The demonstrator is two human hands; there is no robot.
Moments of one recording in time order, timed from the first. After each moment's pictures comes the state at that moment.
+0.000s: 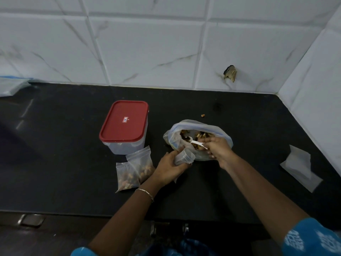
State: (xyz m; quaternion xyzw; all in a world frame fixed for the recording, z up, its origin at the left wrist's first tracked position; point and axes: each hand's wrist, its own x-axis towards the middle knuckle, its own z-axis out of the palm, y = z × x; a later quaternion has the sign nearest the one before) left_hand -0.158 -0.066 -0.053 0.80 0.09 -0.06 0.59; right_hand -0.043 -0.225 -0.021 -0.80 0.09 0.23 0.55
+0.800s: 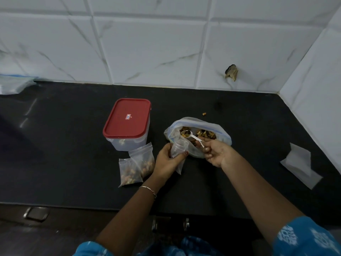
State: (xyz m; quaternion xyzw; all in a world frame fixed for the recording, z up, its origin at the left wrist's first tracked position) left_hand -0.164 -0.073 -0.052 0.67 0.16 0.07 0.72; right_hand -0.059 -0.221 -0.007 -0.59 0.20 0.36 0.69
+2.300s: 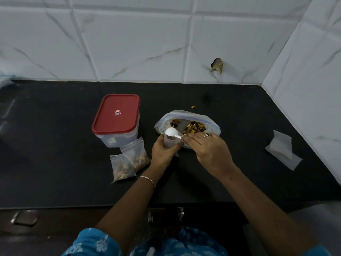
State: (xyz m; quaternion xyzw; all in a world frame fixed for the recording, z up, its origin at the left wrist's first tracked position) left_hand -0.152 -0.084 -0.057 0.68 0.18 0.10 0.70; right_hand -0.131 -0.247 0.009 -0.85 -0.45 -0.27 0.09
